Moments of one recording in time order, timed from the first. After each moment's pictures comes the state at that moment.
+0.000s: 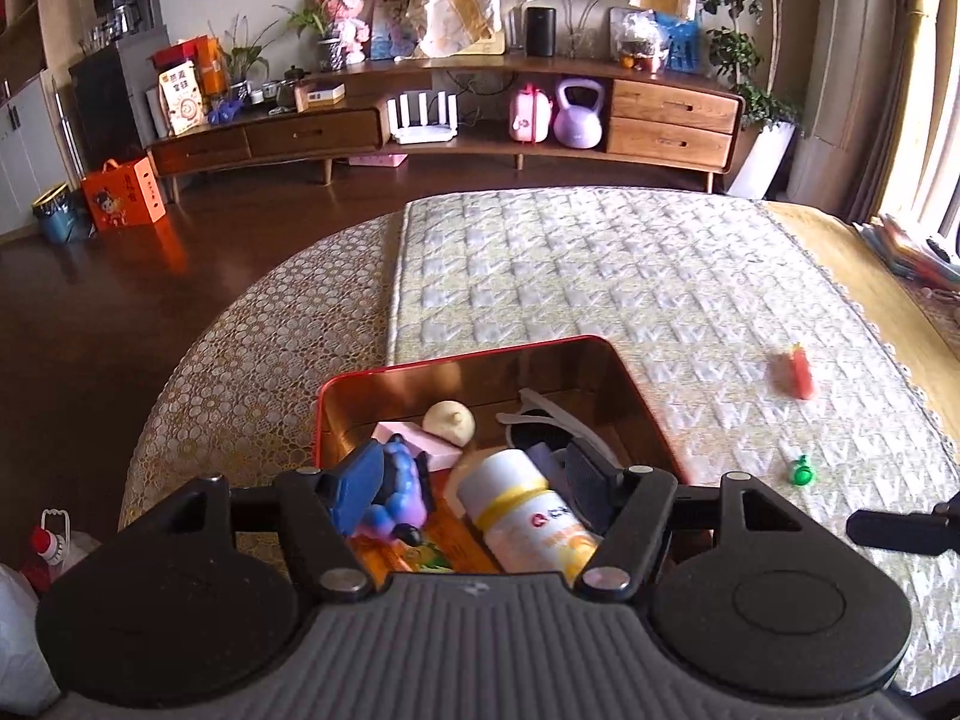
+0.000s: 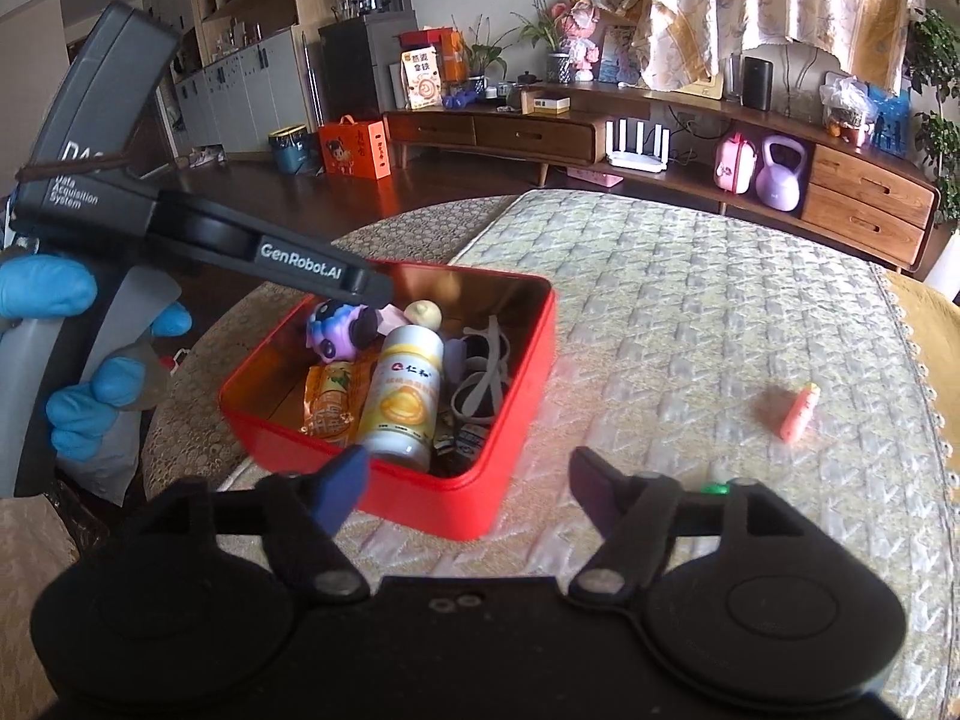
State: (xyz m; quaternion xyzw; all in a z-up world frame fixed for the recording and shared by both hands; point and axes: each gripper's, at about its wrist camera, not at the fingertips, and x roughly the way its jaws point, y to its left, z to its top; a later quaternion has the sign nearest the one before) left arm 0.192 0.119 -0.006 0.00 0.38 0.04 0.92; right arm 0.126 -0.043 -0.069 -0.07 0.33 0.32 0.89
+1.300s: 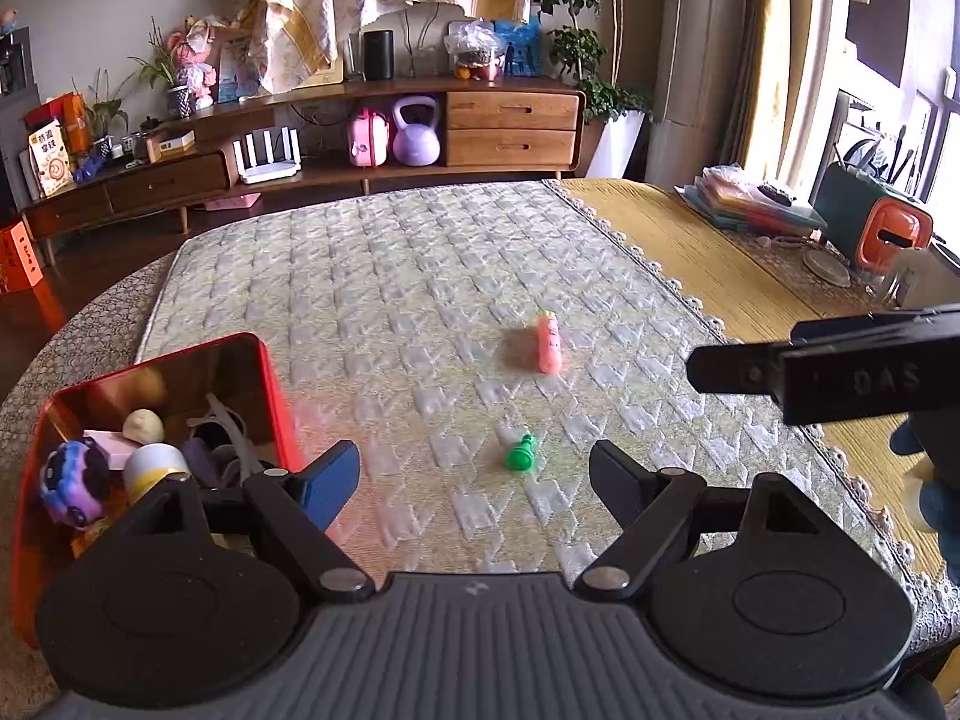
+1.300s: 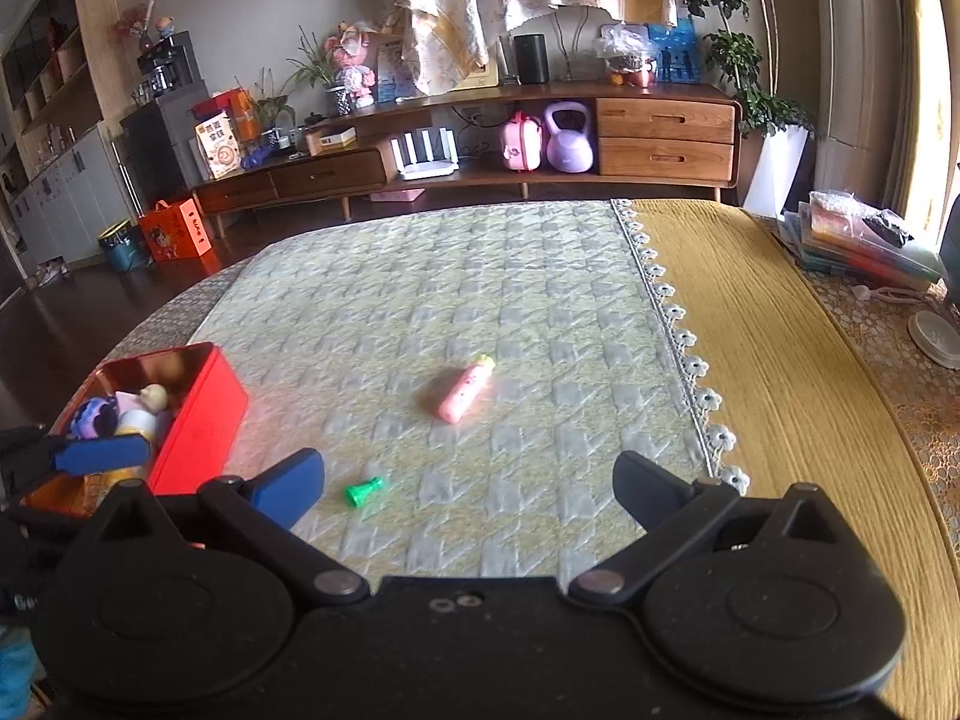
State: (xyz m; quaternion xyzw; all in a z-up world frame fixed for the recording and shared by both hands) left arm 0.179 -0.038 -0.037 0.02 0.36 -0.08 0.93; right arm 0.190 -0.203 -0.077 0.03 0.34 0.15 0.93
